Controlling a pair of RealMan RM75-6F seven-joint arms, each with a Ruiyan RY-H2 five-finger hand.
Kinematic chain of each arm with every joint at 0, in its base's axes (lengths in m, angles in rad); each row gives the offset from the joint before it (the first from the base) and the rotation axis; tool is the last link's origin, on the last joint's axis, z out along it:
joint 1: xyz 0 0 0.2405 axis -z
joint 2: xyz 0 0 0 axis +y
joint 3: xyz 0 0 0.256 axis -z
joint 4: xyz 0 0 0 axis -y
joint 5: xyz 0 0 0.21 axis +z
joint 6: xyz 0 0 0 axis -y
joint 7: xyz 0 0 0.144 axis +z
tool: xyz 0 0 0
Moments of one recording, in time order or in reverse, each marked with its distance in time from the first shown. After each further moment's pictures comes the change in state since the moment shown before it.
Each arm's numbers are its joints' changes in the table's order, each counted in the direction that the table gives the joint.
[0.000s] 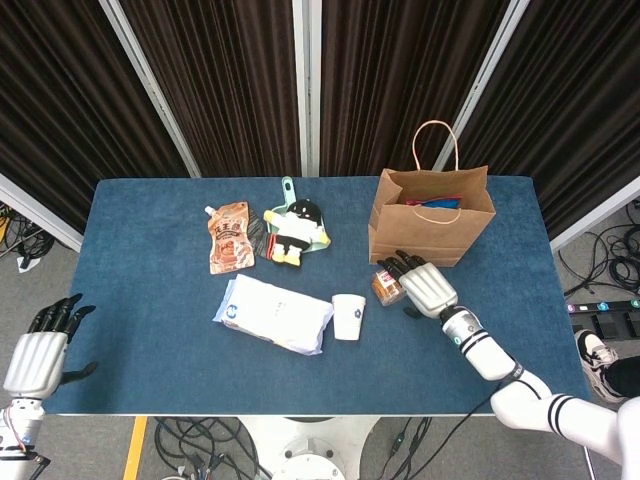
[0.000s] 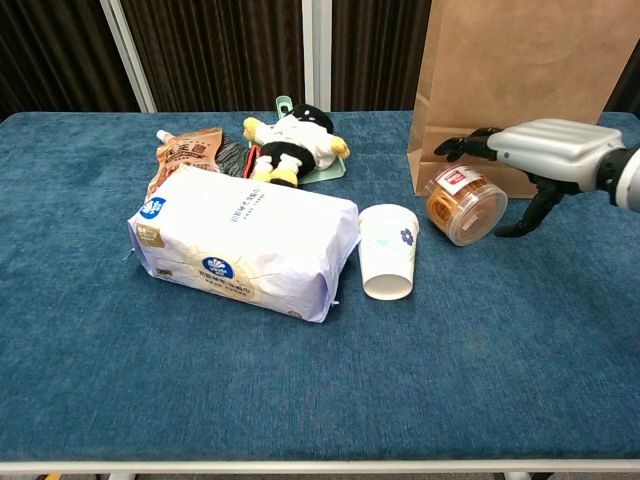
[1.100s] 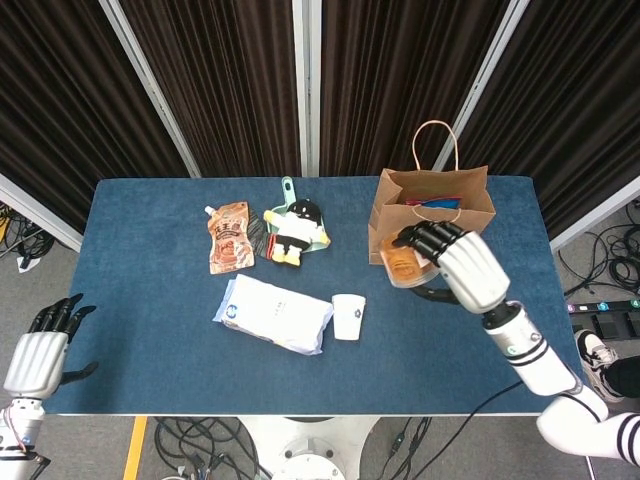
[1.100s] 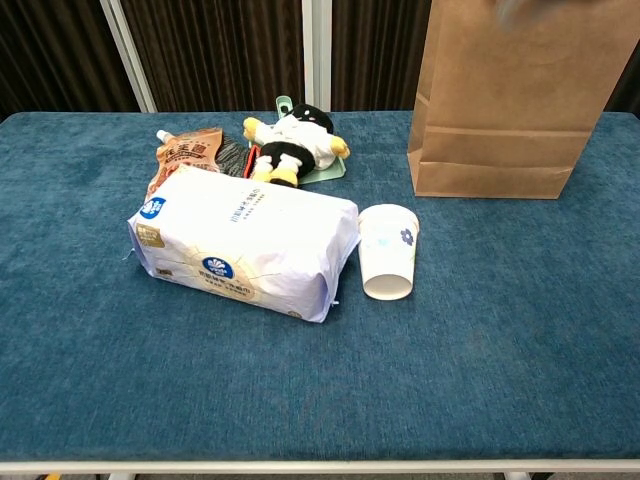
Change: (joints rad) left arm 0.002 0.002 0.001 0.006 0.002 0.002 0.004; right arm 0.084 0.371 -0.105 0.415 -0.225 -0.540 0.259
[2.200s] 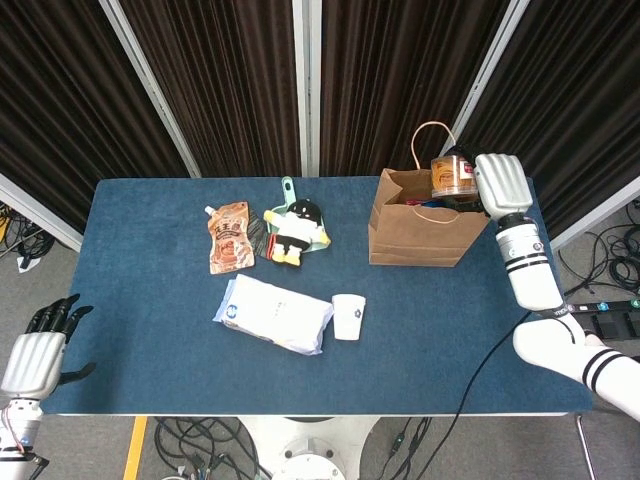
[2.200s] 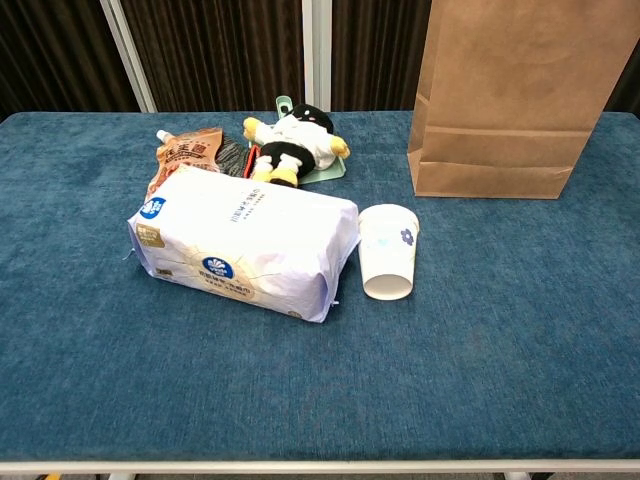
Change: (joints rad) left arm -0.005 0.015 0.000 0.028 -0.015 0.002 0.025; right arm -0.194 -0.120 -0.168 -0.358 0.600 0.469 -0.112
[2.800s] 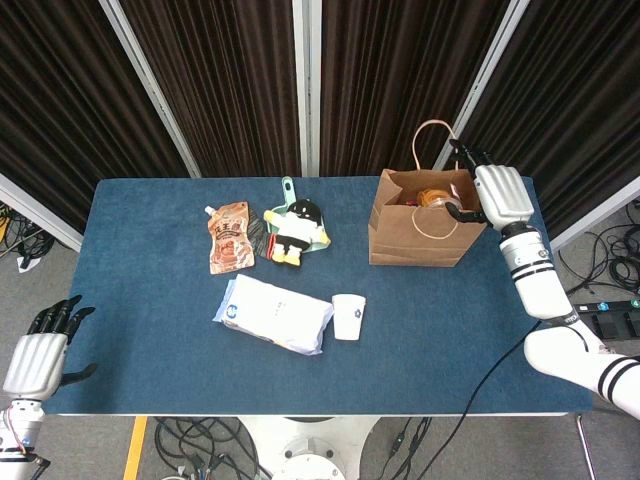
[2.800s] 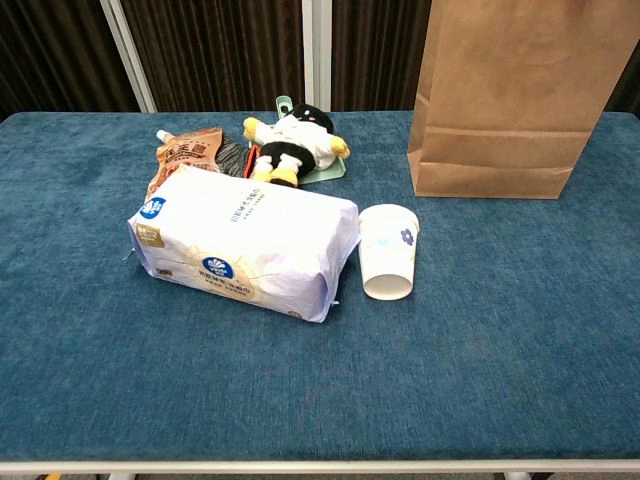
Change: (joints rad) left arm 0.000 -0.009 -0.001 -0.011 0.008 -0.003 -0.007; right arm 0.030 0.069 0.014 0.084 -0.013 0.043 0.049
